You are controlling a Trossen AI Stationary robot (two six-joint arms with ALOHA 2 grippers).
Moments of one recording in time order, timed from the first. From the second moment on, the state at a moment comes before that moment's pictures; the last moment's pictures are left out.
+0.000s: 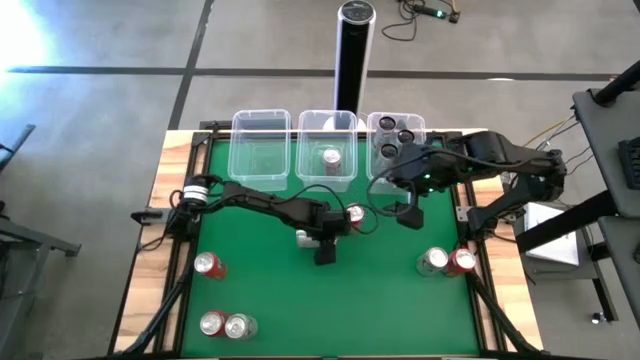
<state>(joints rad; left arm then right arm) -0.05 2.08 1.50 -0.61 -0.04 -0.15 0.09 1.48 1.89 -1.38 0.12 0.21</state>
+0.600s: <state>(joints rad) -0.05 1.58 1.52 -0.58 -0.37 -0.31 0.08 1.35 1.64 -0.93 0.13 0.01</state>
